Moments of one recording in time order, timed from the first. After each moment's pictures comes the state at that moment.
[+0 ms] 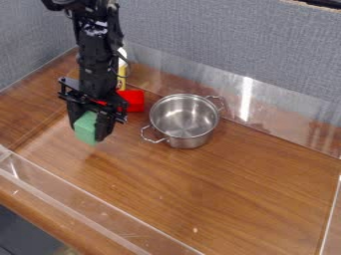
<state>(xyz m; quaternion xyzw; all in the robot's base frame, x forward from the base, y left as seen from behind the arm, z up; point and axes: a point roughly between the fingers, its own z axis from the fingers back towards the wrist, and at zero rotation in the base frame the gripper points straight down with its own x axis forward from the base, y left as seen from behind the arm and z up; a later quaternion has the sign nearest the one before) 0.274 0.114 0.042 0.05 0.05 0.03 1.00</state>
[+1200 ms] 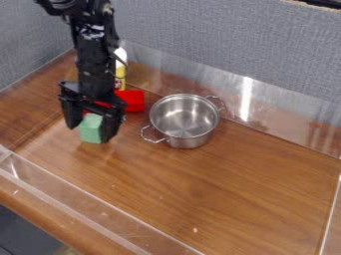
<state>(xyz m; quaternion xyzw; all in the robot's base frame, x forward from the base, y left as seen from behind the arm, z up) 0.281 0.126 0.035 0.04 0.04 0.05 1.00</state>
